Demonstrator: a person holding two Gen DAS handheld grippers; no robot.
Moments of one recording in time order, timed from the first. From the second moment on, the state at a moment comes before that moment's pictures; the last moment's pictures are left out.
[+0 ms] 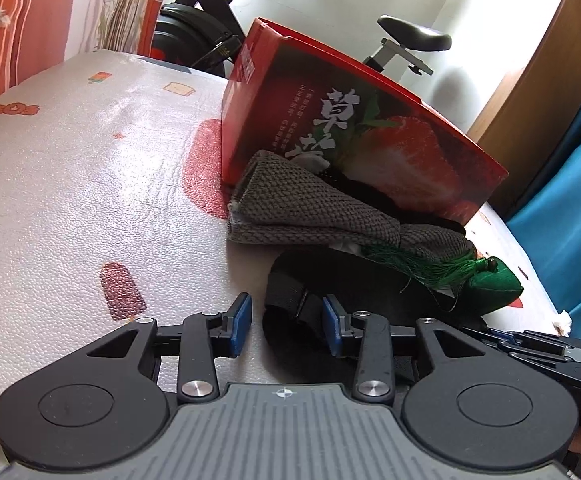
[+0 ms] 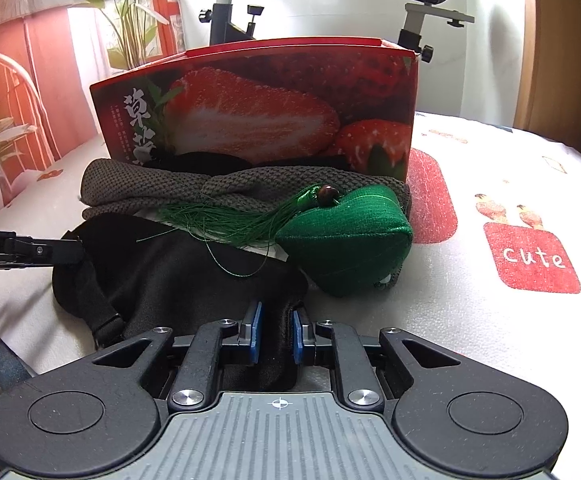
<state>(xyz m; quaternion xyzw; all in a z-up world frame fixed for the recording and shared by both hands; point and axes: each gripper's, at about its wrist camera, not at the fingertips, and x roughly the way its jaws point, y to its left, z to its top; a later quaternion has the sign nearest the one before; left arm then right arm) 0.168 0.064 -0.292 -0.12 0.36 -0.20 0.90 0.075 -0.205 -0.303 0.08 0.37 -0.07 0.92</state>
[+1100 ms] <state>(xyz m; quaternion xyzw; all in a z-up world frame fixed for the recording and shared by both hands) 0.140 0.071 -0.222 -0.12 0.25 -0.20 0.94 0.061 -0.187 -0.217 0.05 0.27 0.00 0.96</state>
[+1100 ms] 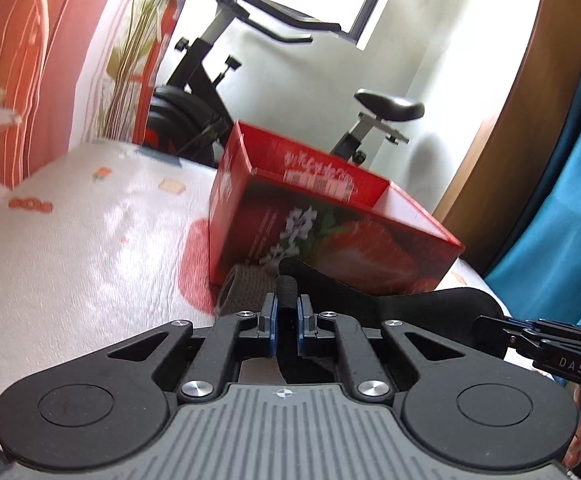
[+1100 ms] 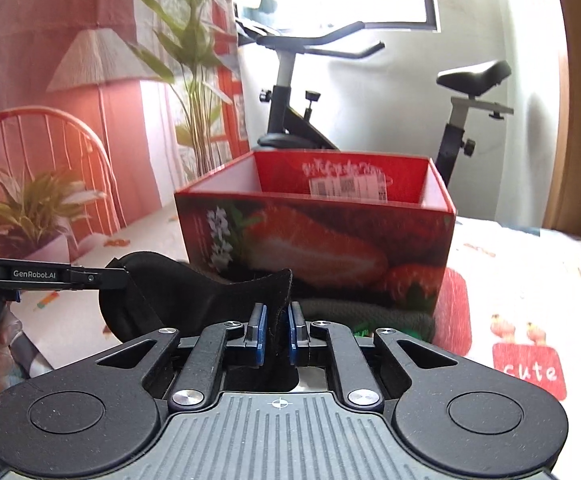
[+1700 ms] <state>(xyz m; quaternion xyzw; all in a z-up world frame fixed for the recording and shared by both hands) 0.213 0.043 -0.143 -0.10 0.18 -0.20 0.96 0.151 -0.226 -0.120 -0.04 0.19 0.01 0.98</state>
